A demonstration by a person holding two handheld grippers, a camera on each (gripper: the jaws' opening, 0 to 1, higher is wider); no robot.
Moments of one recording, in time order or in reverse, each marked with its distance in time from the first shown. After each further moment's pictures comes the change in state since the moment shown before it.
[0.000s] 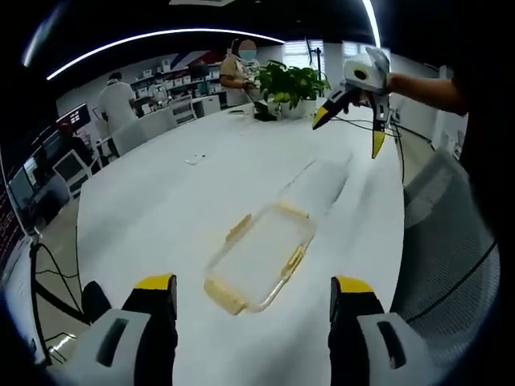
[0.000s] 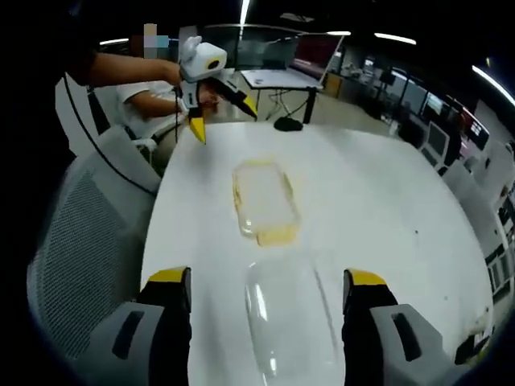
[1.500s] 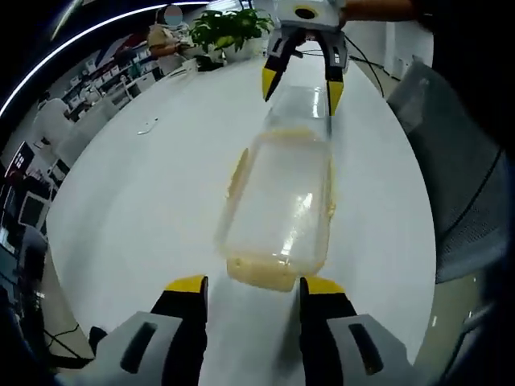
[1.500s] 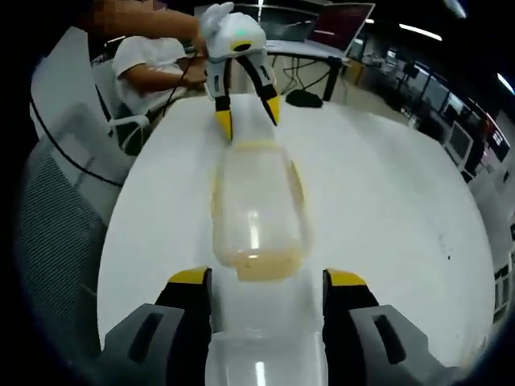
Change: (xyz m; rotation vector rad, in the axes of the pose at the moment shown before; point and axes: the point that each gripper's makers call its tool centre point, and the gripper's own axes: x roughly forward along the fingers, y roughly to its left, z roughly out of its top) left arm 0.061 0.037 -0.052 0.334 0.250 -0.203; right arm 0.109 -0.013 0.006 -0.068 0.114 0.068
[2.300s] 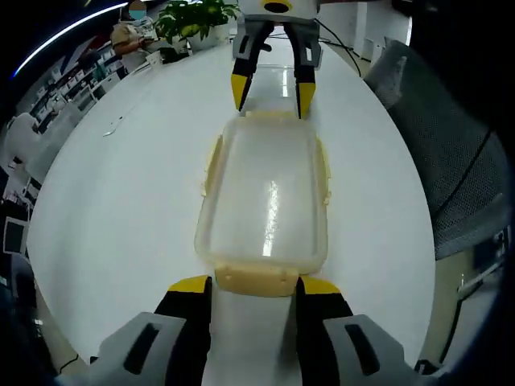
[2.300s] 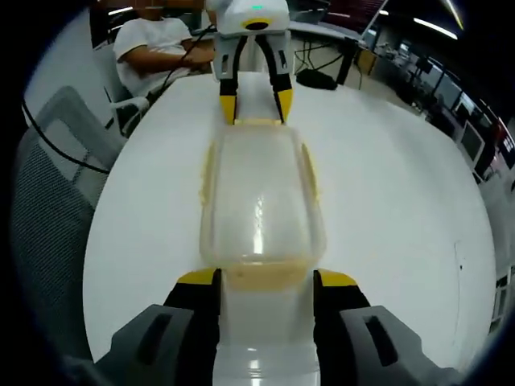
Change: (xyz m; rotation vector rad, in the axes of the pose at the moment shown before) left arm 0.021 -0.005 -0.003 0.095 0.054 -0.149; right arm 0.033 -0.003 -0.012 -0.051 0.104 0.035
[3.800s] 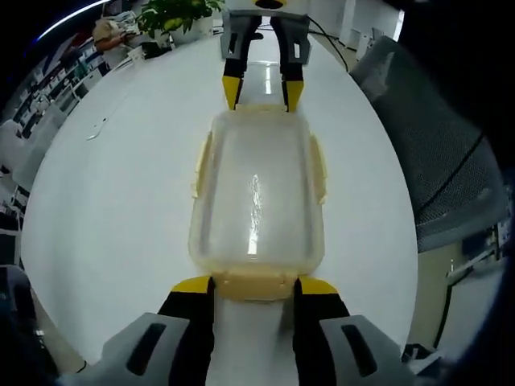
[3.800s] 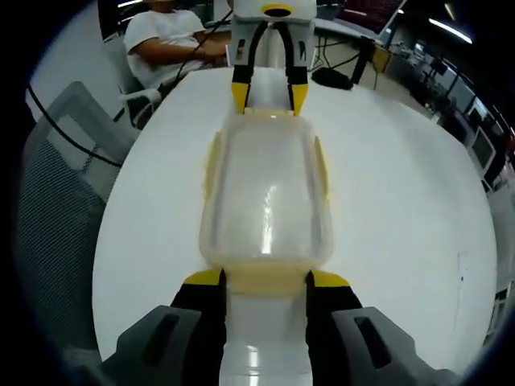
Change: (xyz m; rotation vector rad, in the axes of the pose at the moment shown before) left arm -0.018 -0.006 0.004 0.039 0.066 -0.064; right arm -0.012 0.009 0.009 -0.034 0.019 0.055
